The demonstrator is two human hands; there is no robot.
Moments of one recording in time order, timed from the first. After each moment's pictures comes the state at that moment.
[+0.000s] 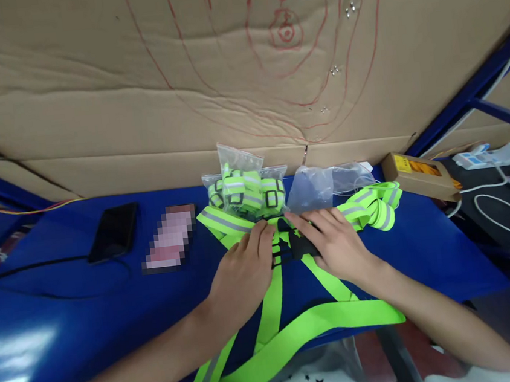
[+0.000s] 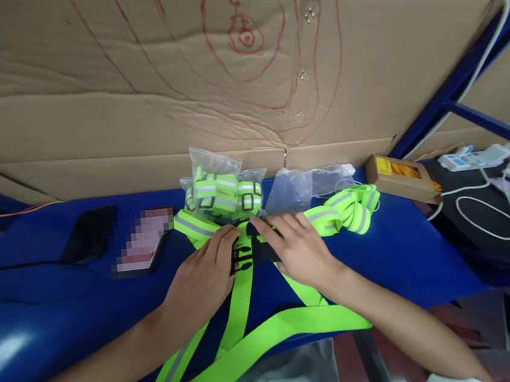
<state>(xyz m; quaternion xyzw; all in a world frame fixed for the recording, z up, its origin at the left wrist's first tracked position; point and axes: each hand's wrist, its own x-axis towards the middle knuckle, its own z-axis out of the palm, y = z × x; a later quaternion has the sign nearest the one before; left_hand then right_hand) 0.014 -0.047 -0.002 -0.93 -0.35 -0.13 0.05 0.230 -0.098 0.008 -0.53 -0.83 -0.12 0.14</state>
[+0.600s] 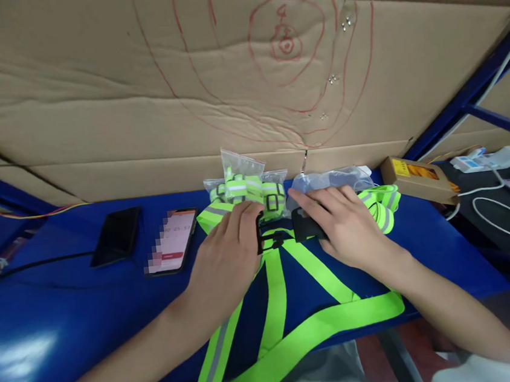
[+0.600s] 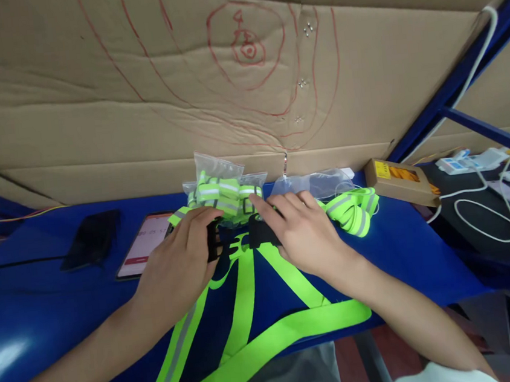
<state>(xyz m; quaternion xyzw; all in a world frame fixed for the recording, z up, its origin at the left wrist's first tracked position) 0.005 -0.028 0.044 -0.91 -0.34 -0.23 0.07 0.231 -0.088 0.062 -0.54 -0.81 -0.18 0.12</state>
